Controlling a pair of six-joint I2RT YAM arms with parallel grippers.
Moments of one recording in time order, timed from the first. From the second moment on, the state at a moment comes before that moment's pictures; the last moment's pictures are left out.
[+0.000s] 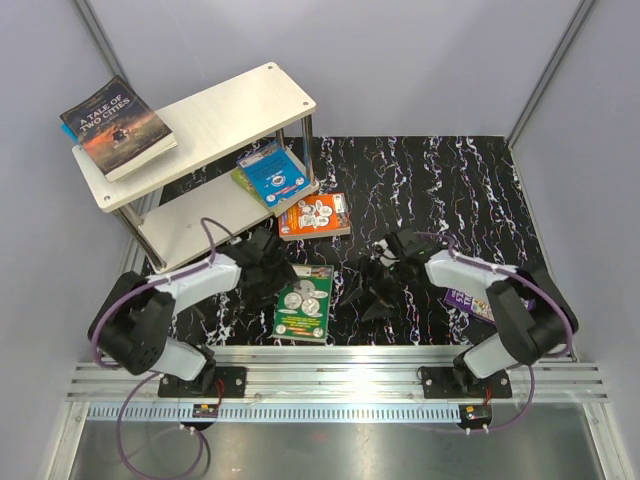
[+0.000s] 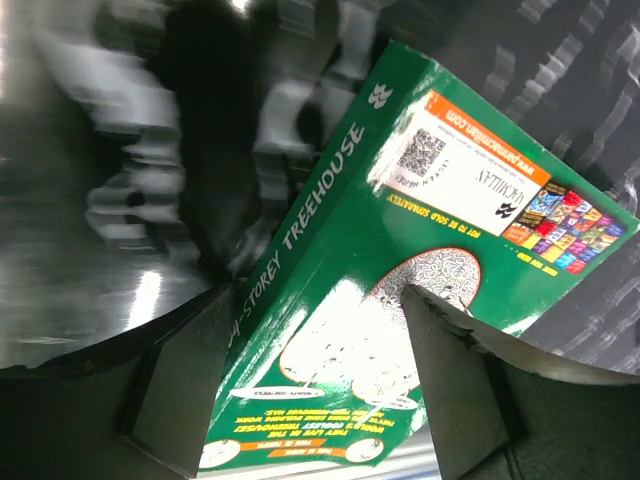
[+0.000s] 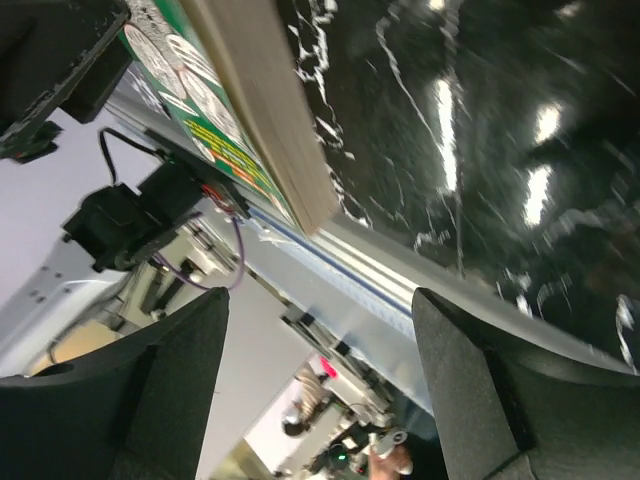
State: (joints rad) left arm -0.54 1.41 0.70 -0.47 0.04 -1.06; right arm 0.51 1.49 0.73 -0.41 -0.72 0.93
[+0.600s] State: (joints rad) left arm -0.72 1.56 0.80 -0.30 0.08 -1.22; right arm 0.61 1.68 0.74 -0.22 -0.72 0.94
